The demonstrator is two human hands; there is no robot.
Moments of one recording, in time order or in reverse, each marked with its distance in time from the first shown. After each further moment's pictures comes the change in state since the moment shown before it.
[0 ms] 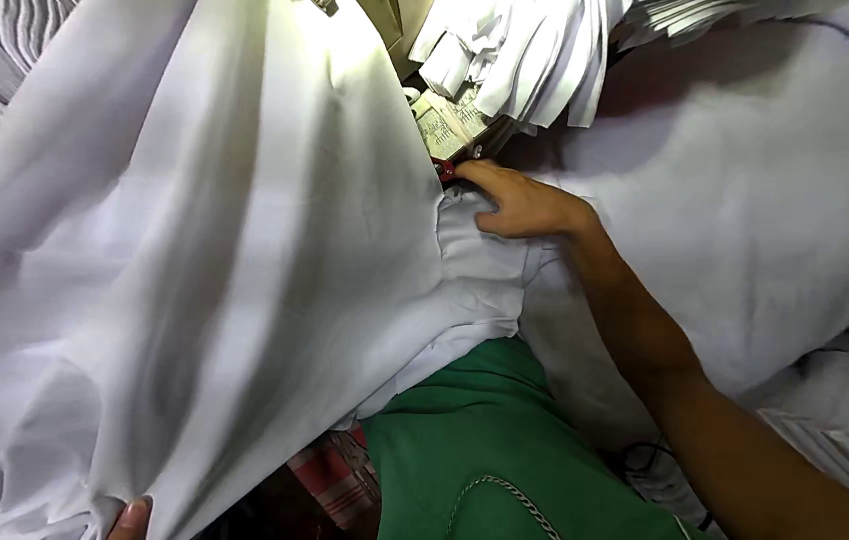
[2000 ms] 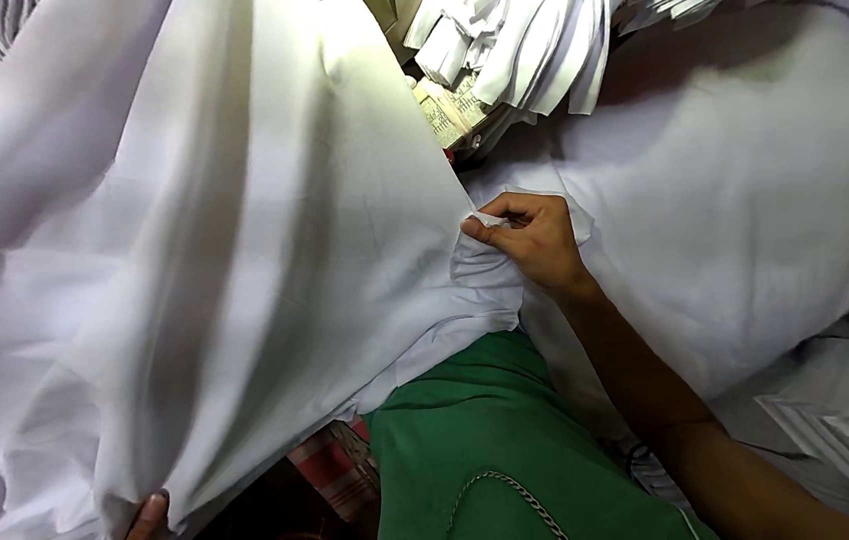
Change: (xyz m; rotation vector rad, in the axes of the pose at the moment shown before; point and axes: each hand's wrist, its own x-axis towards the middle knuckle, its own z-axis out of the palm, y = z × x) left_hand 0.008 0.114 0.088 -0.236 0.107 -0.181; right_hand -0.057 -0.061 0.046 0.546 0.597 0.146
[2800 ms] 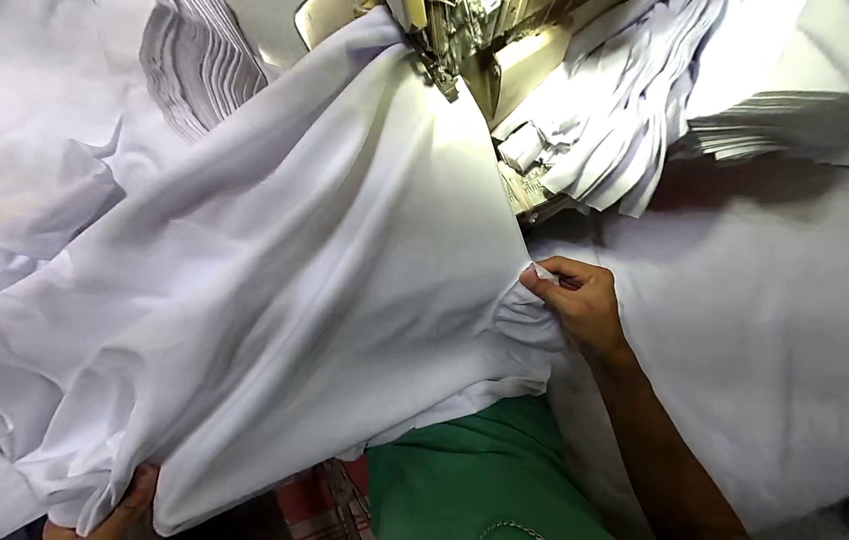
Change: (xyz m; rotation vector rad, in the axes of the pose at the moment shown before) left_hand 0.008 -0.007 -0.011 -0.068 0.174 0.138; right_hand 0.021 0.004 -0.002 0.075 -0.001 -0.040
